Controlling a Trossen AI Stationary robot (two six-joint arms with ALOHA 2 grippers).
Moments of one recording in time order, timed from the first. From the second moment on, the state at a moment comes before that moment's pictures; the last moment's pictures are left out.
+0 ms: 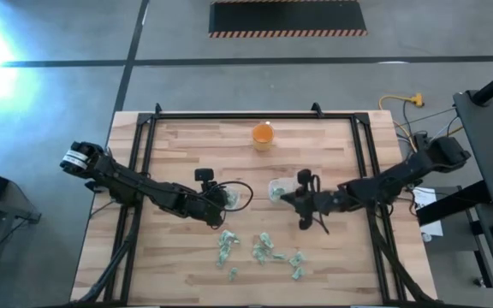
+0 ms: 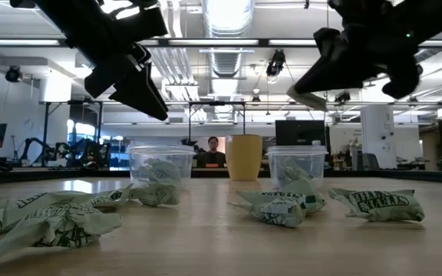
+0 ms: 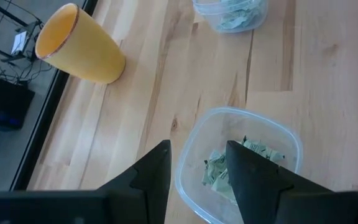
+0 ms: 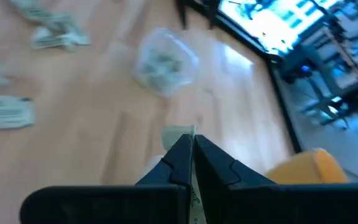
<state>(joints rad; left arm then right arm) -0.32 1.47 0.89 -0.37 -0.69 -0.17 0.34 1.29 0.56 0.18 0.52 -0.31</state>
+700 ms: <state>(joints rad) -0.32 1.47 0.89 -0.37 -0.69 -0.17 0.18 1.41 0.56 0.22 0.52 -0.26</state>
